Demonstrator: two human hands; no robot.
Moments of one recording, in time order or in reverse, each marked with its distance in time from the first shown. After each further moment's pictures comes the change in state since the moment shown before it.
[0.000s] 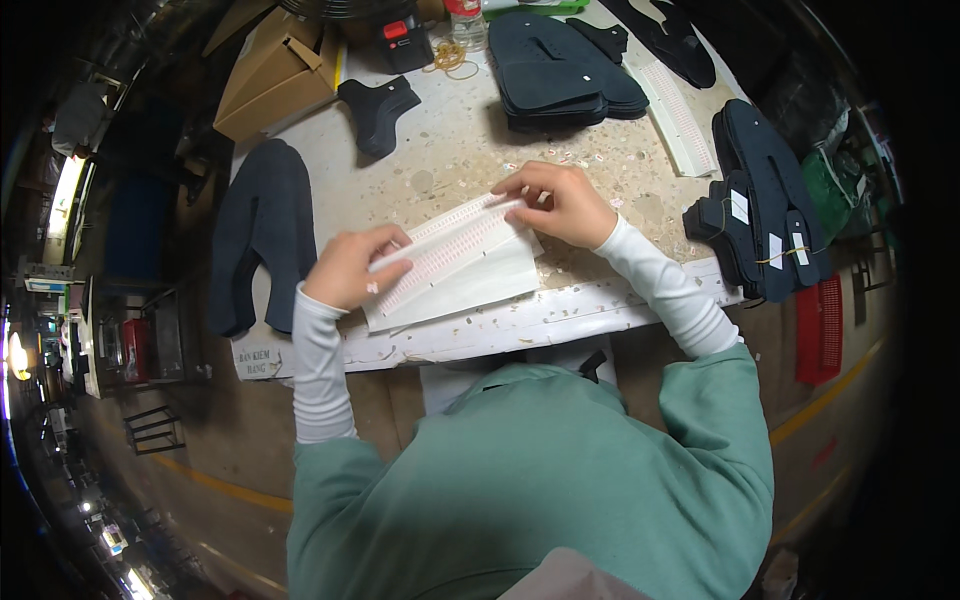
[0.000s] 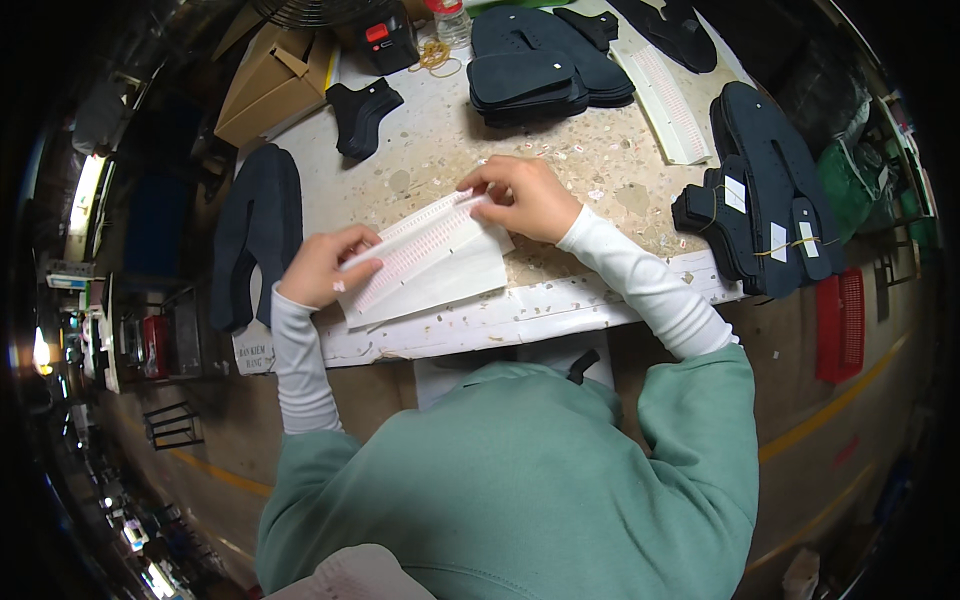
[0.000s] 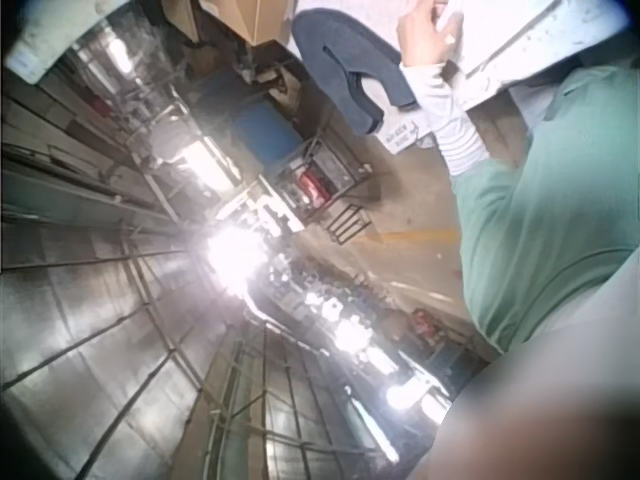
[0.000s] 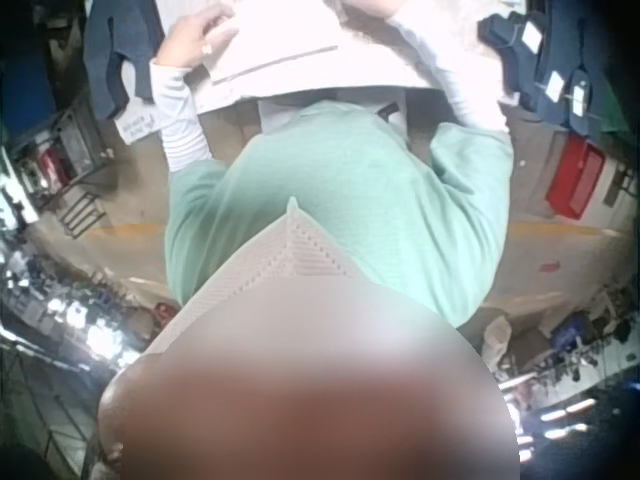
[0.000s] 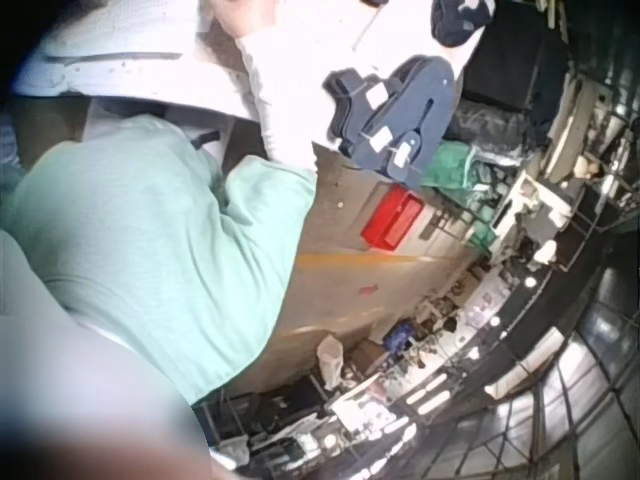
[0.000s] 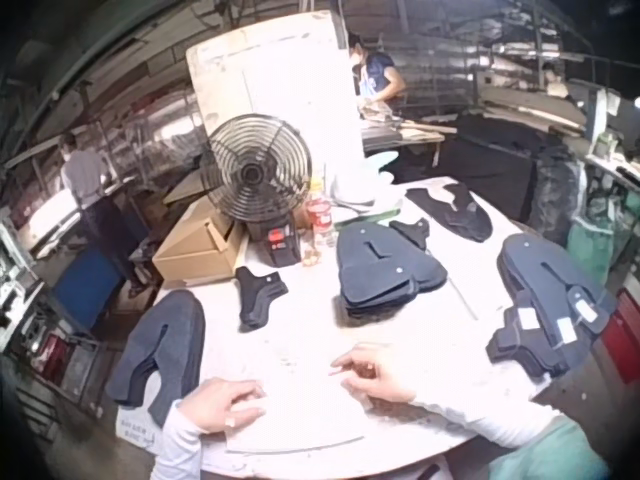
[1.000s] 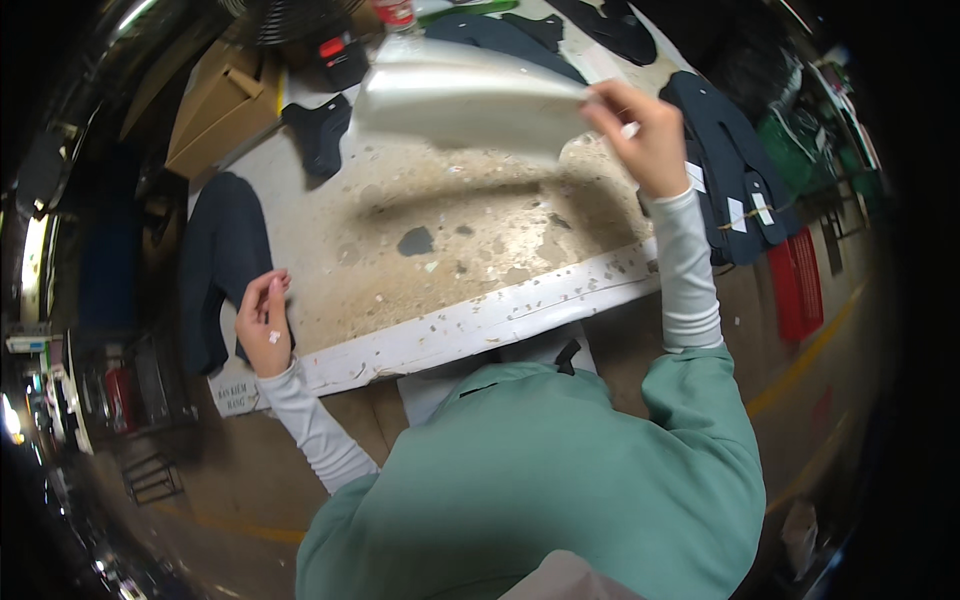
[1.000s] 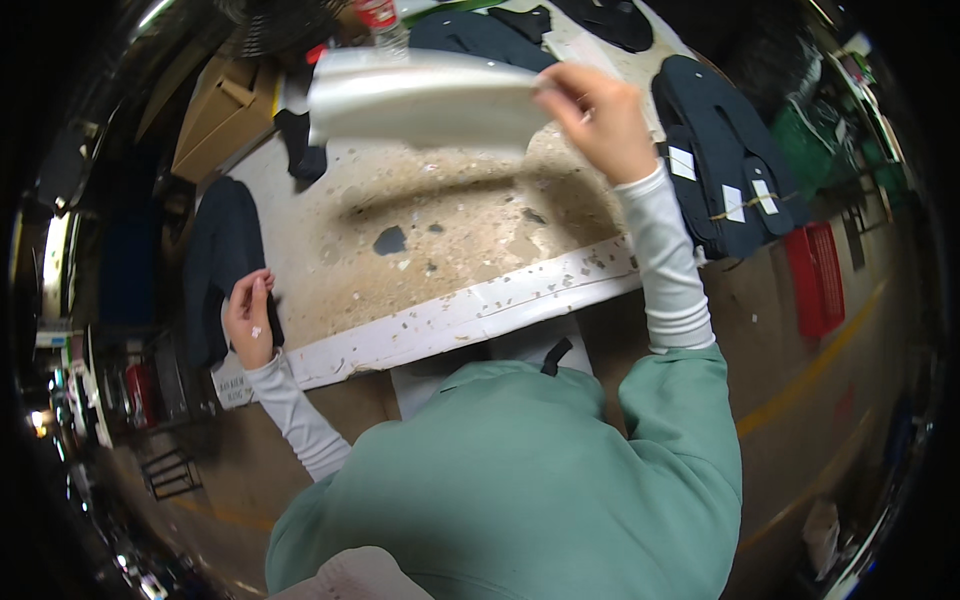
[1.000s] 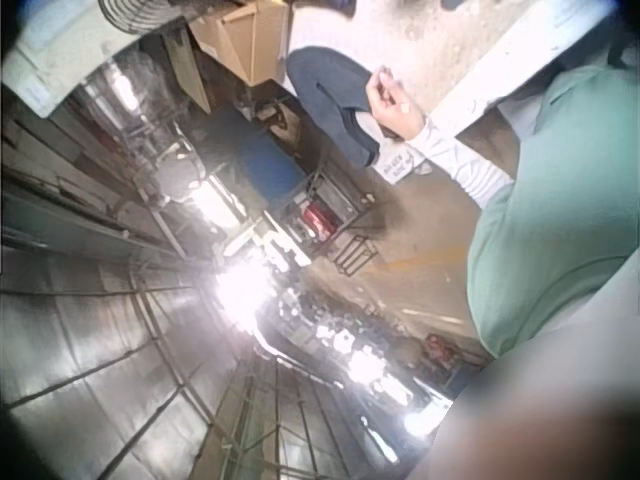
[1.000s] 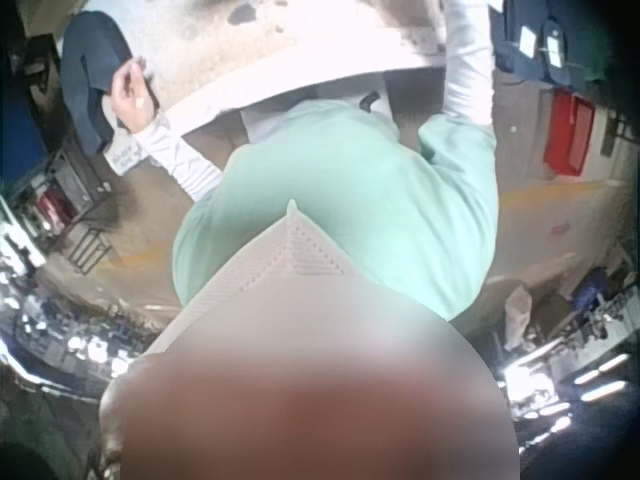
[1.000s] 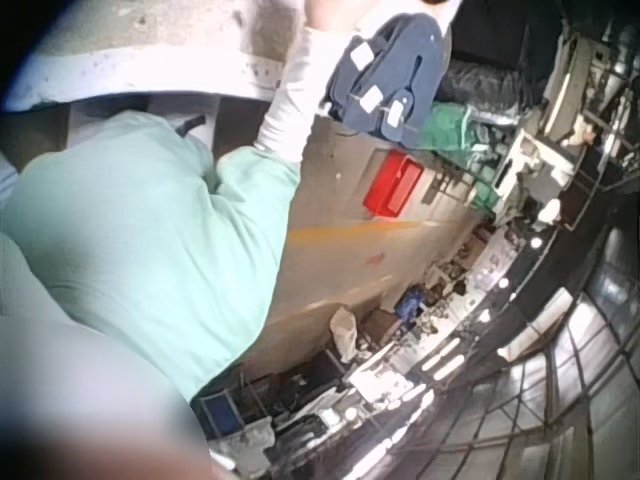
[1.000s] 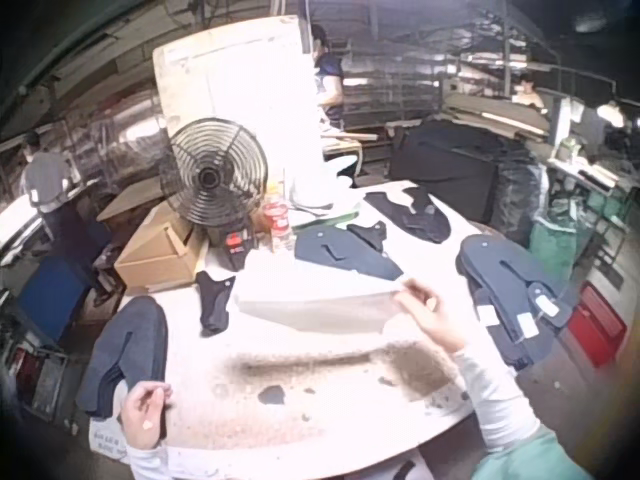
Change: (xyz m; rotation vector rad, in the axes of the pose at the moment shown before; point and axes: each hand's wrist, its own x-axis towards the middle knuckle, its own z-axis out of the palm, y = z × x) left_hand -0.050 -0.057 0.028 -0.445 0.810 -0.088; right_hand -0.040 0.000 -0.109 -0.398 0.581 -0.135
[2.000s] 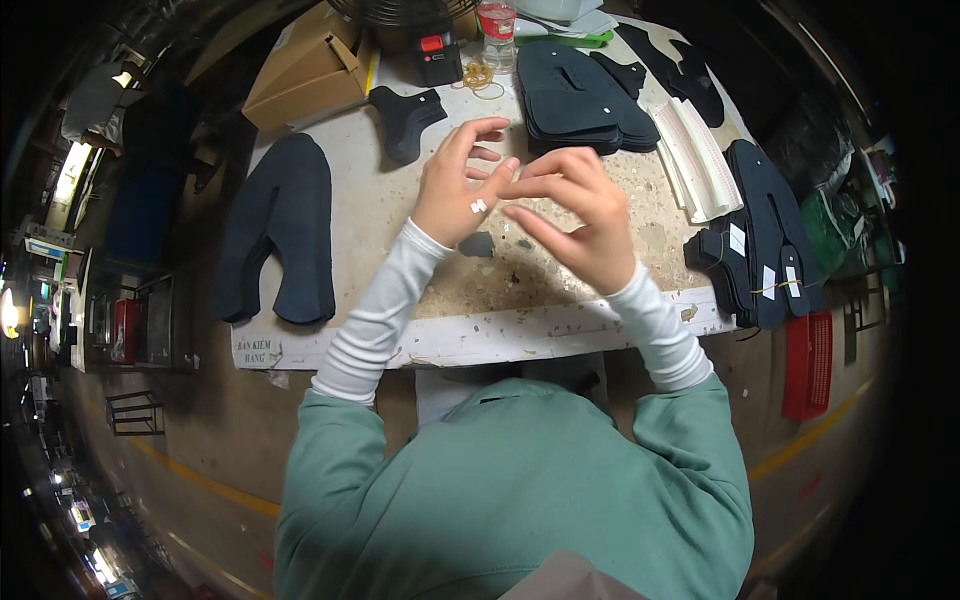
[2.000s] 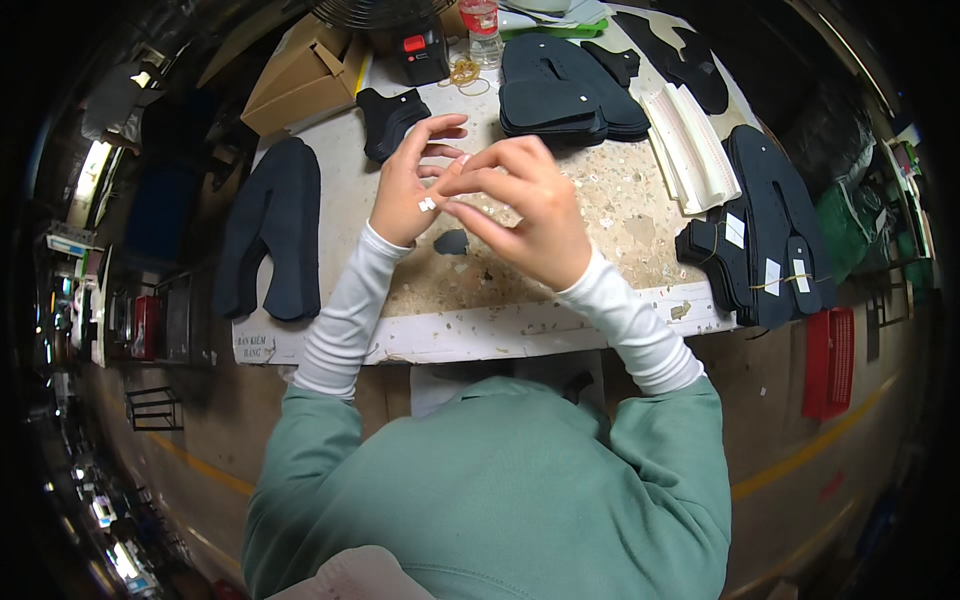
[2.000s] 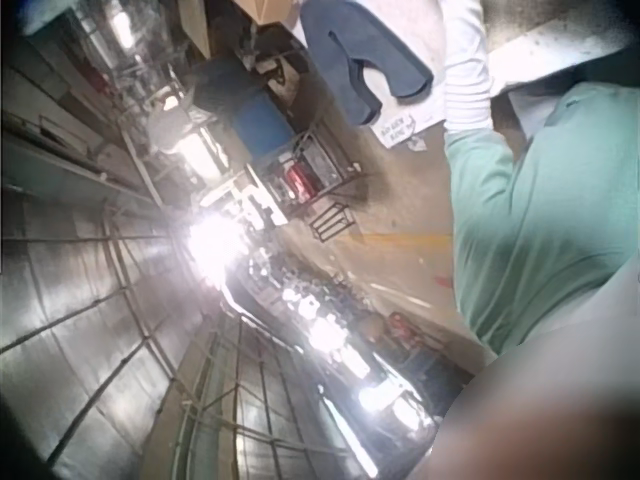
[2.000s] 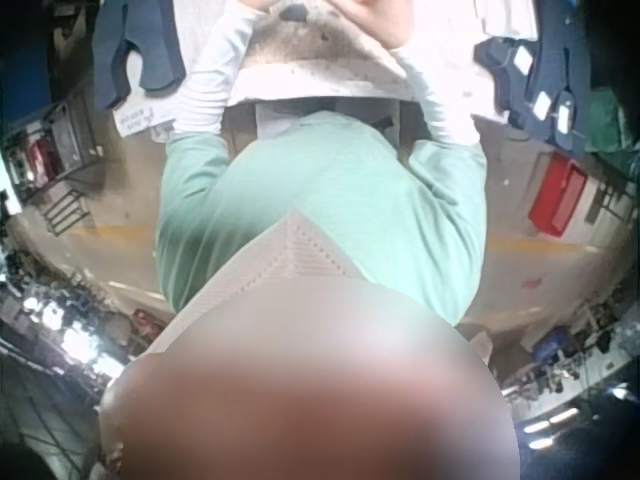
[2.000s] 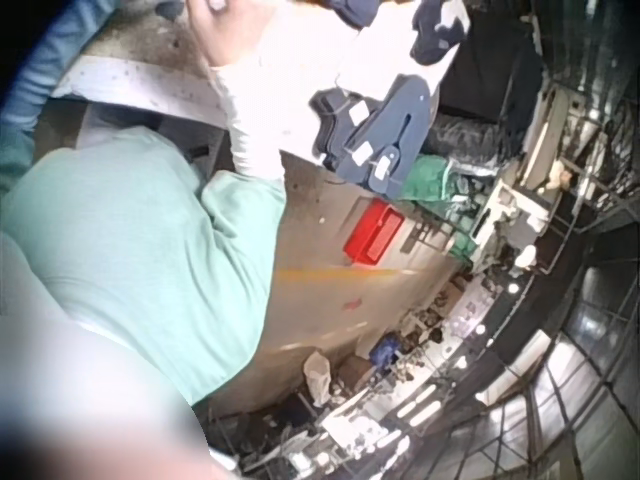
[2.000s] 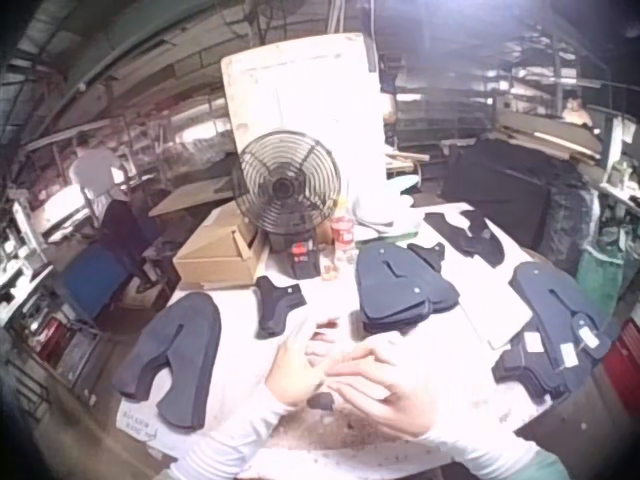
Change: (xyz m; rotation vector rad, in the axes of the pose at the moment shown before) left_hand 0.068 0.096 0.142 -0.172 -0.310 0.330; right_hand 0.001 -0.118 0.077 0.280 -0.033 -0.274
